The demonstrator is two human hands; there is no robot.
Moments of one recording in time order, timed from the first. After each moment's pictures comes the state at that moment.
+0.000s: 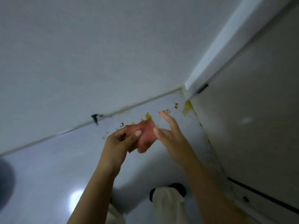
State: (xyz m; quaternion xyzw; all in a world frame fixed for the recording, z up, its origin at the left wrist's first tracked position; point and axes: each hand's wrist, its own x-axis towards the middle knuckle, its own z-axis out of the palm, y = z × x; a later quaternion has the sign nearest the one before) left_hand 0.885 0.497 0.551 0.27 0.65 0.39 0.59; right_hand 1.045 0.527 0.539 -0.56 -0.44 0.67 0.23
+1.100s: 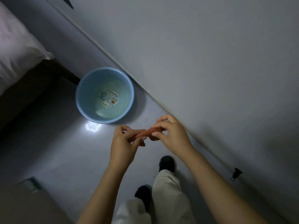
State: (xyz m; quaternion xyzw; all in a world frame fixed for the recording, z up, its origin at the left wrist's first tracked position) left_hand 0.210 0.132 0.410 0.01 0.88 0.43 0.22; right_hand 0.227 0.305 0.419 -0.11 -0.86 0.47 -0.16
